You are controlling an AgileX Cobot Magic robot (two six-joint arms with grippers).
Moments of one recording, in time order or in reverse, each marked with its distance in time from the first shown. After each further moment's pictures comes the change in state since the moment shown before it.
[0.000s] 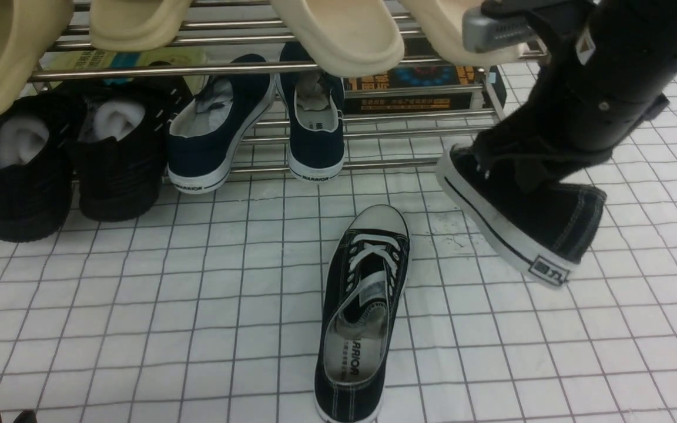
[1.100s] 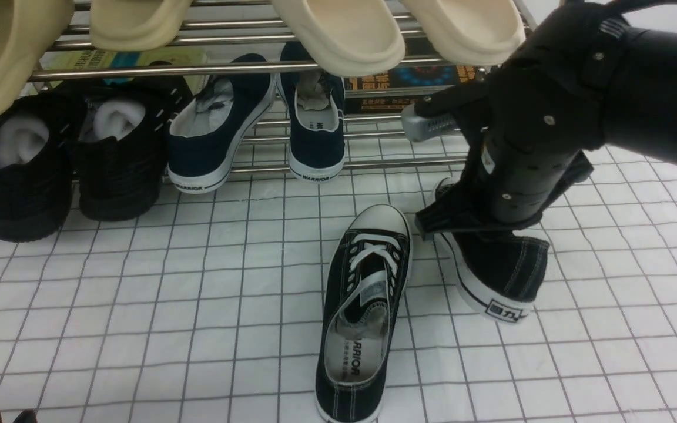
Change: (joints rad) right arm 0.111 0.164 0.097 -0.203 -0.190 0.208; left arm 0.000 0.000 0.000 0.000 0.000 0.000
